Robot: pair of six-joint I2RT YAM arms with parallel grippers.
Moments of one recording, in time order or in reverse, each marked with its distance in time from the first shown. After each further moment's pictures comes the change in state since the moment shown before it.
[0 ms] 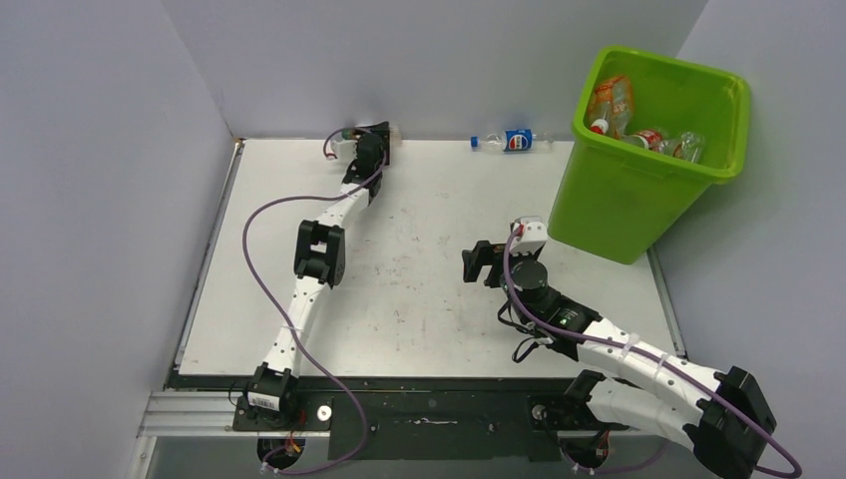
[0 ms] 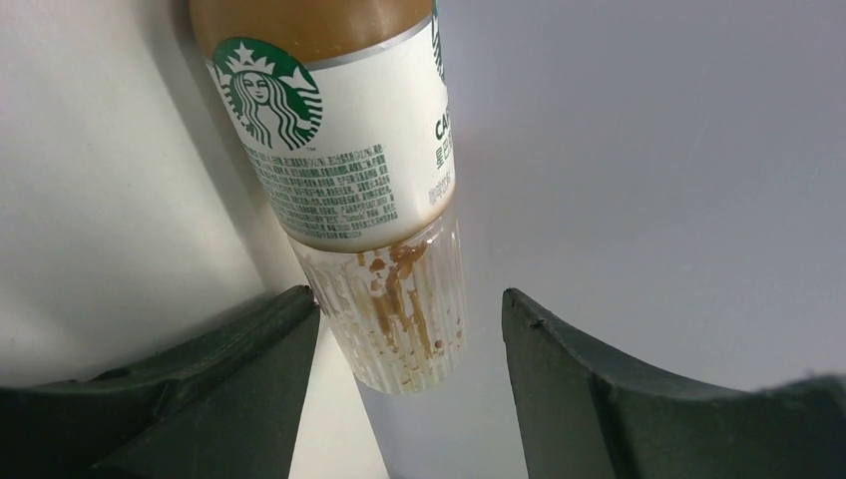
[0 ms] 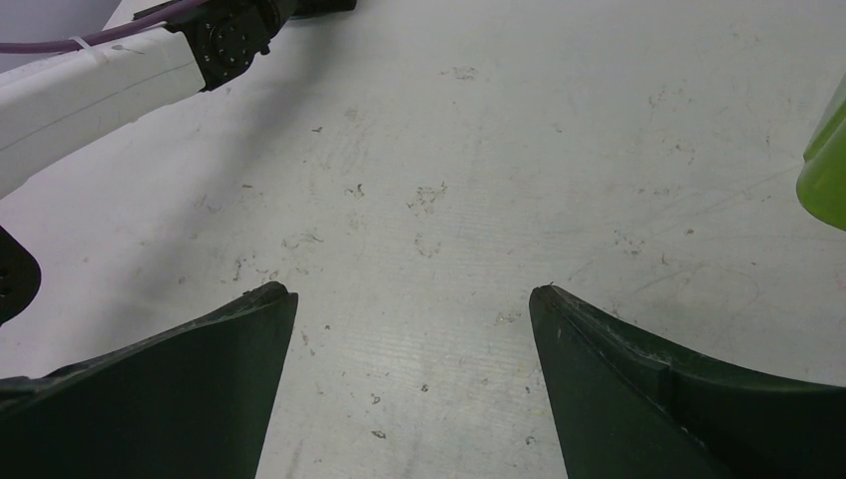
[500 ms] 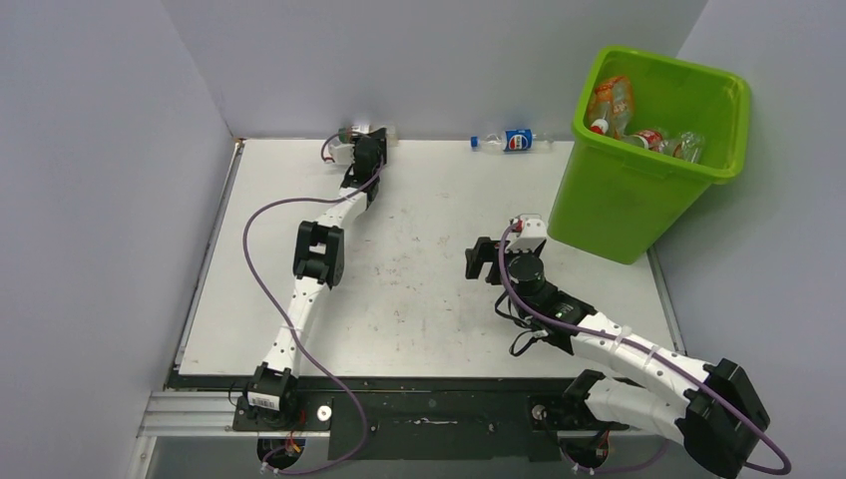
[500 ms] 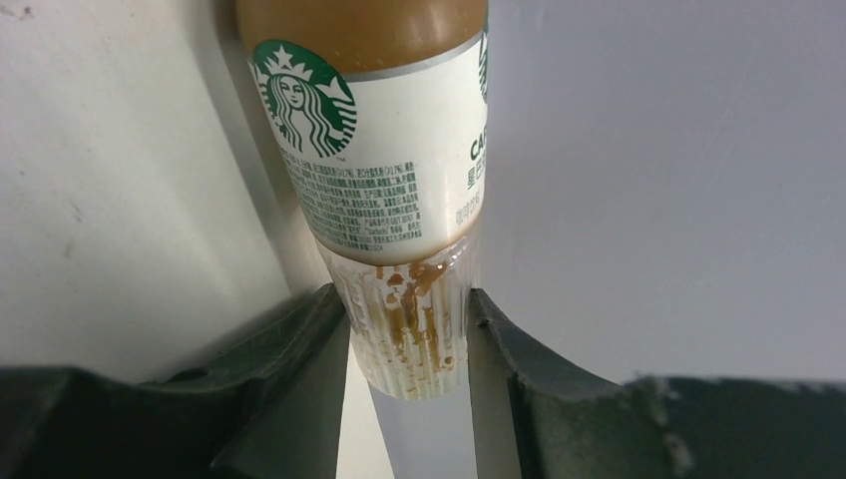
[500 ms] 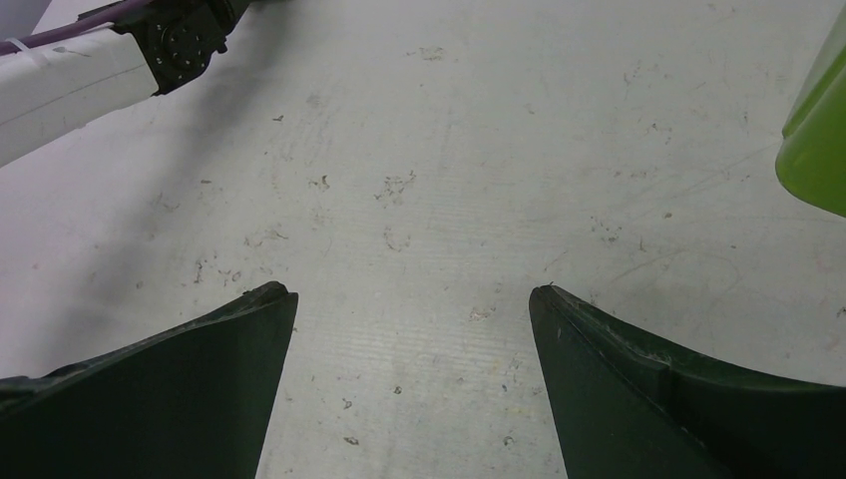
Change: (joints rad) left arm 0.015 0.041 0.011 0.052 -0.002 -0.001; right arm -0.056 0.057 0.000 0.002 -0.014 0.008
